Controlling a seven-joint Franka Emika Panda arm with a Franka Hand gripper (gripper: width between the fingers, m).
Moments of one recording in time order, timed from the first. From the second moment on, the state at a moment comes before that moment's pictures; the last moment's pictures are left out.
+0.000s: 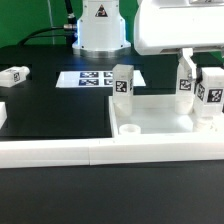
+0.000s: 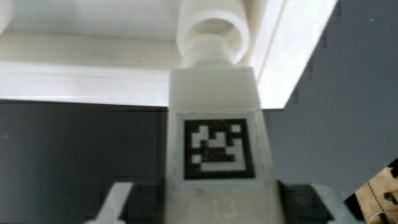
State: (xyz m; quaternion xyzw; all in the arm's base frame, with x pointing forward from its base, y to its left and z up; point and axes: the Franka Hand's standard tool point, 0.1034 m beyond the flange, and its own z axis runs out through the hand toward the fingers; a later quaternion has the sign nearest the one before) arm 0.624 0.119 0.101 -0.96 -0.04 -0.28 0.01
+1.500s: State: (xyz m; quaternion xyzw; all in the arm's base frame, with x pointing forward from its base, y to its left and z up) arm 0.616 0.119 0.087 -0.96 -0.05 -0.27 0.01
